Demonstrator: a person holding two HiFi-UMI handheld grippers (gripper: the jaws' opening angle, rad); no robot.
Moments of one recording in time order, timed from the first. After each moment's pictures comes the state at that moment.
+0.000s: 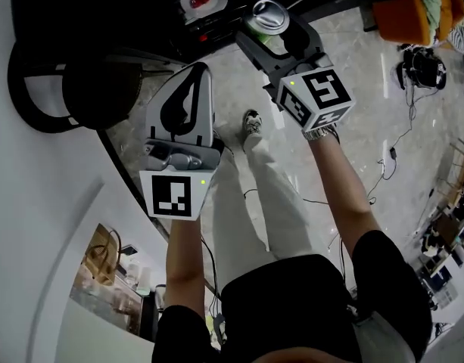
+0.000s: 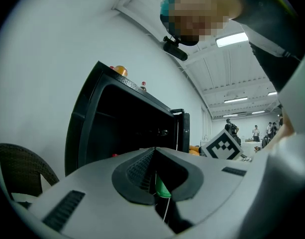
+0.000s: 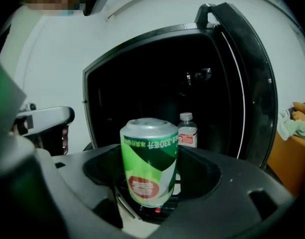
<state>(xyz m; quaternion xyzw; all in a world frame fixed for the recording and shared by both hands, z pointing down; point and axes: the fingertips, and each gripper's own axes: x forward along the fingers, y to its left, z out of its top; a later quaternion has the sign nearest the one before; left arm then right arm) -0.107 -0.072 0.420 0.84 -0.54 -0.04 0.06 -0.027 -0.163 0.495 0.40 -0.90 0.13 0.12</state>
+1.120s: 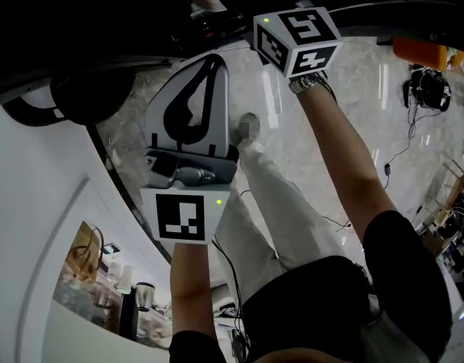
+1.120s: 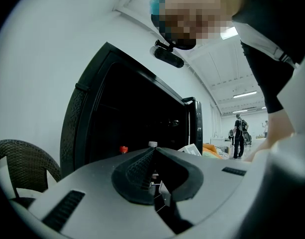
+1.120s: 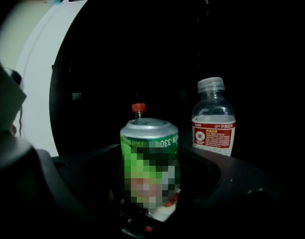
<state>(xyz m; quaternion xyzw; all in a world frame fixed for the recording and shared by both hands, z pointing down) -0.109 -0.108 0.462 0.81 -0.58 -0.03 0.06 -0.100 -0.269 0.571 0.35 -0.92 0.10 0.12</state>
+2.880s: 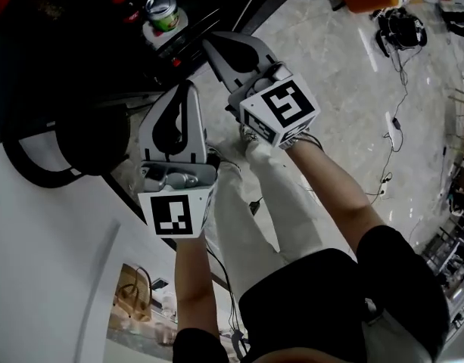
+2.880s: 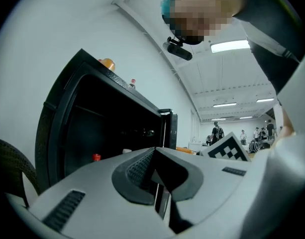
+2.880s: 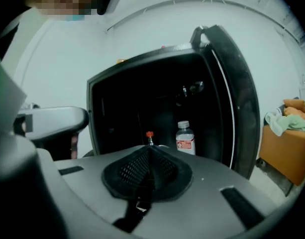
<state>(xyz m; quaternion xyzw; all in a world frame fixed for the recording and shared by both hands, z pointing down) -0.070 -0.078 0.423 0.87 -0.48 -0.04 0.07 -0.027 -0.149 0.485 0.44 -0.89 0.11 0.05</state>
